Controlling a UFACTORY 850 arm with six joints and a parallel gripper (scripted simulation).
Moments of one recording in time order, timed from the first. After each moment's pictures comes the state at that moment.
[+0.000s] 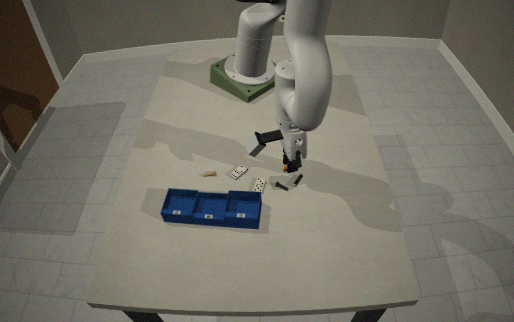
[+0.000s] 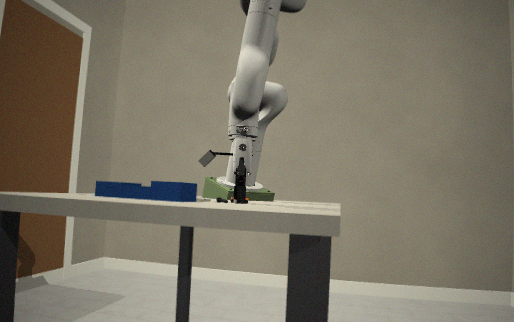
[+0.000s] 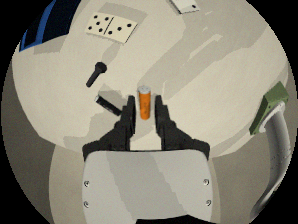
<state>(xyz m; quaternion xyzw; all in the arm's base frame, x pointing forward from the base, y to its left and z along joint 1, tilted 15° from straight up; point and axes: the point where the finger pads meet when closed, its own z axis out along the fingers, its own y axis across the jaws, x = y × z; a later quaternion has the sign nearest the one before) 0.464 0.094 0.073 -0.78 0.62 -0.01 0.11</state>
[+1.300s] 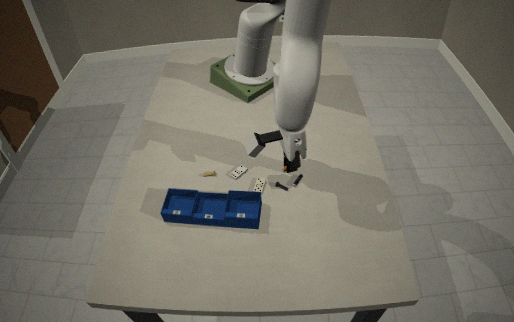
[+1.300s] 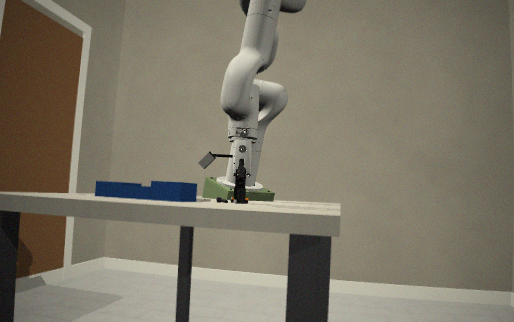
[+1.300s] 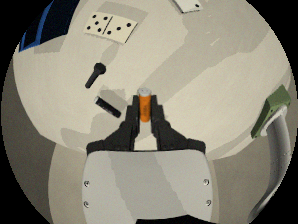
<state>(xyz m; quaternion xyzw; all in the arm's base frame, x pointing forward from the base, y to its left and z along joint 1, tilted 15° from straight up) 0.464 0.095 0.068 -0.78 0.62 -0.02 0.13</state>
